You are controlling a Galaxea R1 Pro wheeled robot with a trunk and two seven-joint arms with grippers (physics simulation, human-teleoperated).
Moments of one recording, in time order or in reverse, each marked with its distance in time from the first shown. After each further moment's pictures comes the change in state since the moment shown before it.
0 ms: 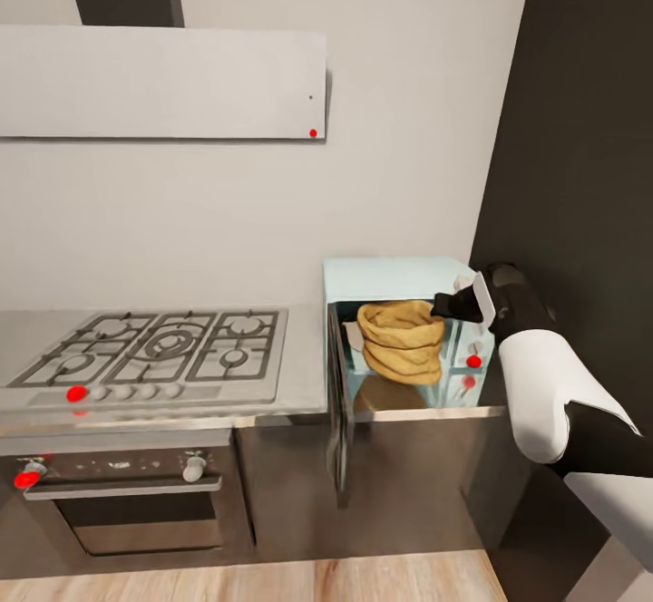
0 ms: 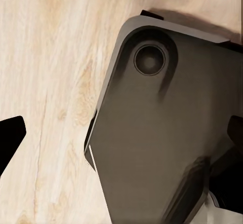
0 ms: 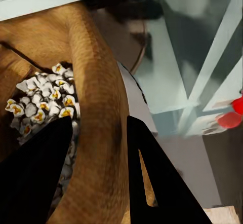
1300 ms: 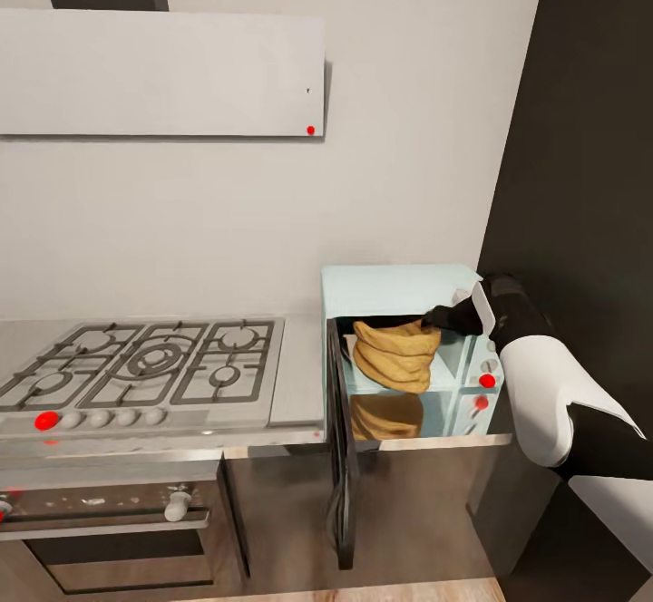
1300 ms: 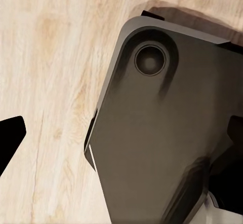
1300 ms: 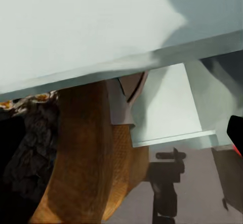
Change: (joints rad) left arm 0.000 0.000 0.003 -0.002 0.003 -0.002 0.002; right arm 0.012 -0.017 0.006 0.068 -0.023 0.001 -0.003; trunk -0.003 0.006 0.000
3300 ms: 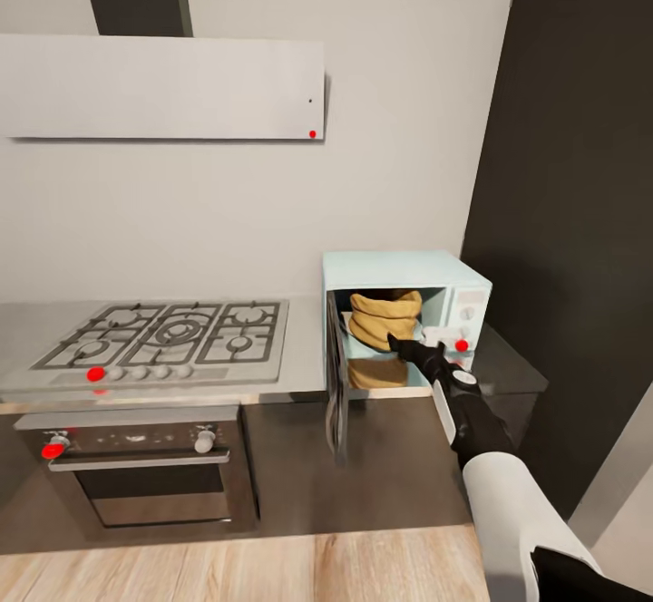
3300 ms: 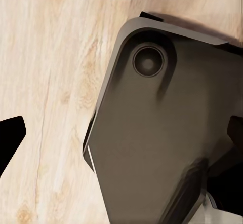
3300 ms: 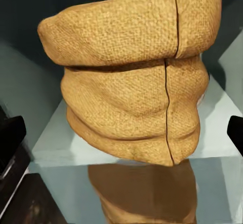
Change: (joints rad) left arm 0.000 -0.002 0.000 -0.003 -0.001 0.000 -0.001; right arm 0.443 0.171 0.014 -0.237 -0.018 -0.948 0.098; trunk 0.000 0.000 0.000
